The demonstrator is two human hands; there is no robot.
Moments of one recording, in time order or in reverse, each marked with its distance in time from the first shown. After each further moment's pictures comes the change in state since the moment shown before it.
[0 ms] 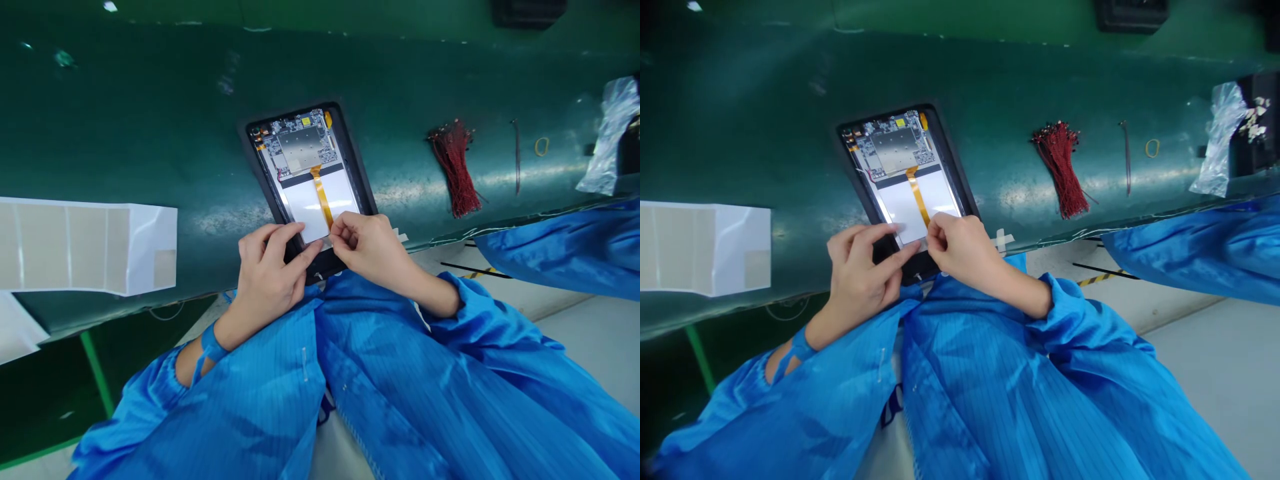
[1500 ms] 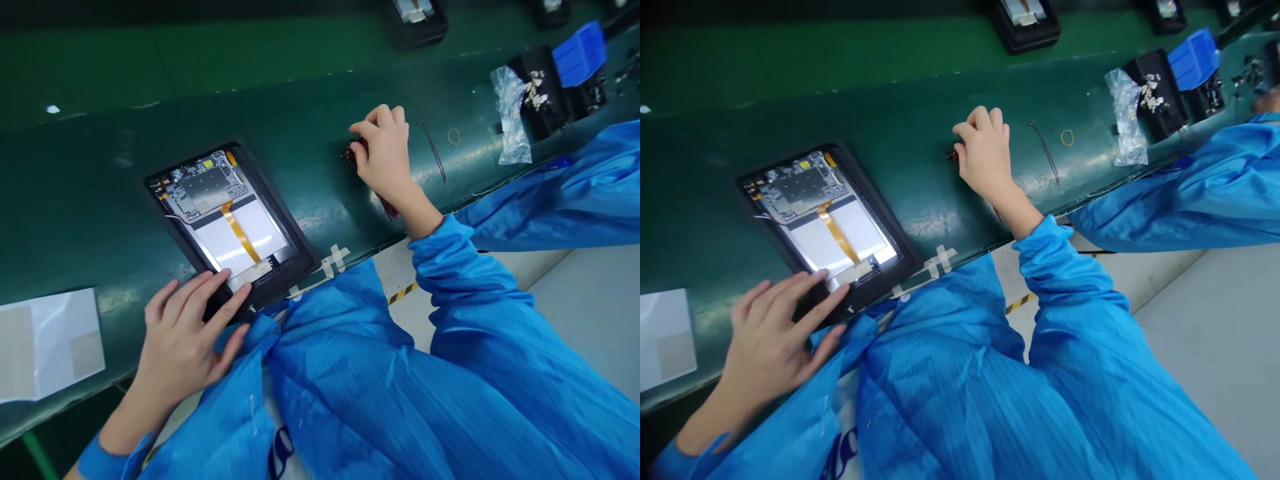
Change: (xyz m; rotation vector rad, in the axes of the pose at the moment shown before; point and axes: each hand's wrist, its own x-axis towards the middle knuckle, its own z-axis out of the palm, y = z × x) left_hand 0.001 -0.026 -0.025 0.039 -0.287 0.118; right_hand 0.073 0.144 -0.155 -0.683 0.575 -0.014
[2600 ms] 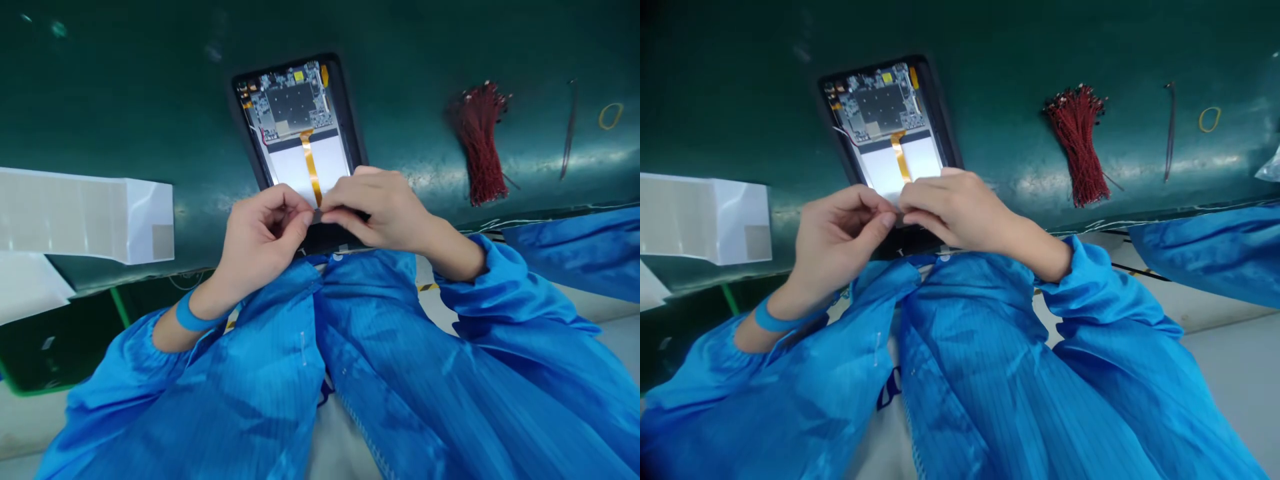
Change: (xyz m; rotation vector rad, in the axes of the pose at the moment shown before) left_hand 0.067 0.038 -0.014 -0.914 0.171 -0.697; right_hand -0.070 -0.152 -0.021 0.694 -0.487 -0.619
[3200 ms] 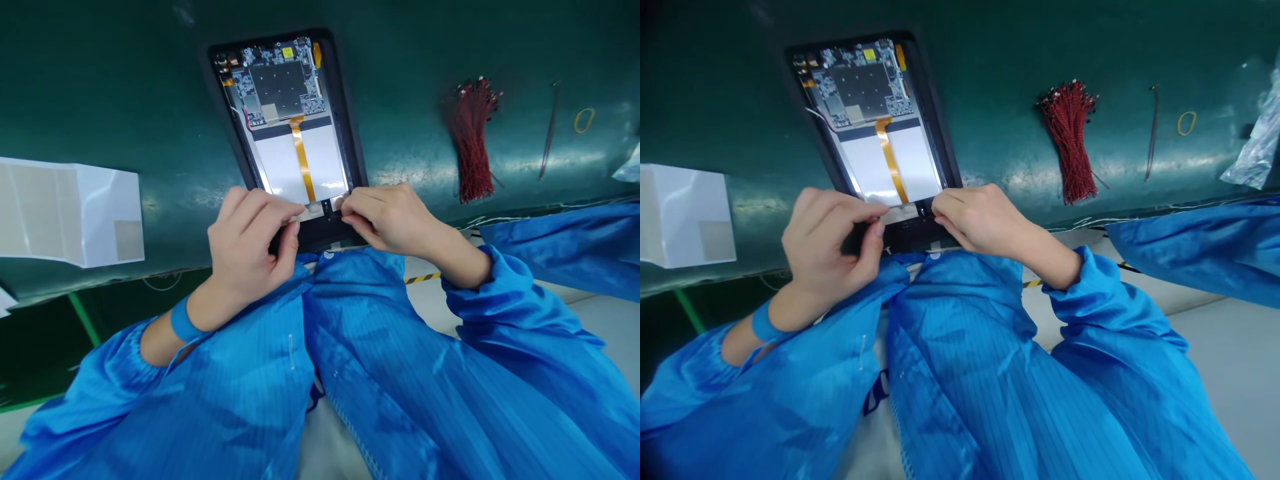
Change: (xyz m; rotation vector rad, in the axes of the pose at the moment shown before) left_hand -0.013 -0.027 0.002 0.610 0.170 0.623; right_hand -0.038 0.017 0.001 -0.292 -0.075 -0.030
